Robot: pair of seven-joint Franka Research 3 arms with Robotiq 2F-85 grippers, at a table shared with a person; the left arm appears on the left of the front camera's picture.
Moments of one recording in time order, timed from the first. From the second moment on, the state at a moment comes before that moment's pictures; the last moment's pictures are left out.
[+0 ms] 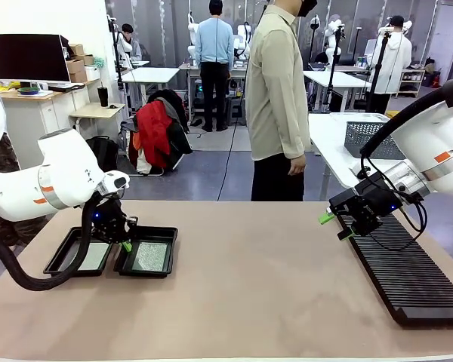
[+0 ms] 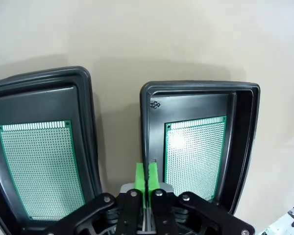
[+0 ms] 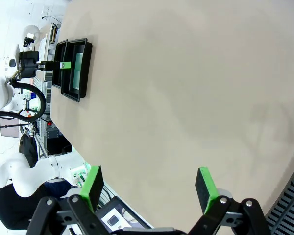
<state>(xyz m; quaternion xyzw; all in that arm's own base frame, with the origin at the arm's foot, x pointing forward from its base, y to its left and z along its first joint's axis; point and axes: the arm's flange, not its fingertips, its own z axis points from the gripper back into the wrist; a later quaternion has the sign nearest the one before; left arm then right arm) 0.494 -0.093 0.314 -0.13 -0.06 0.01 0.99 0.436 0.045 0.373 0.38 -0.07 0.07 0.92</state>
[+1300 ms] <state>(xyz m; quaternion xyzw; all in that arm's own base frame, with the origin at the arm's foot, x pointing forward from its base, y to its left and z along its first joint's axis) 0.473 -0.103 0.365 -0.08 -0.07 0.01 0.99 0.436 0.045 0.373 0.38 -0.07 0.07 0.92</state>
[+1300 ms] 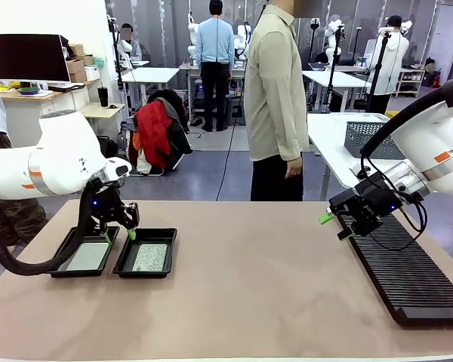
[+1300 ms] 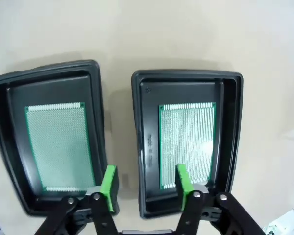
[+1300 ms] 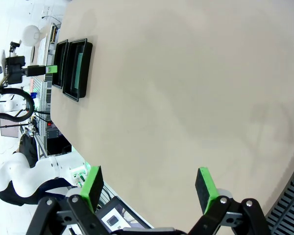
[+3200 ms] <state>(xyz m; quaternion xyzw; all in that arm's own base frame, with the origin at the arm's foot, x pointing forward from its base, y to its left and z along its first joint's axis) 0.409 -0.086 0.473 -0.03 -0.06 0.00 1.00 0.436 0.045 0.373 0.38 -0.07 0.07 0.92</state>
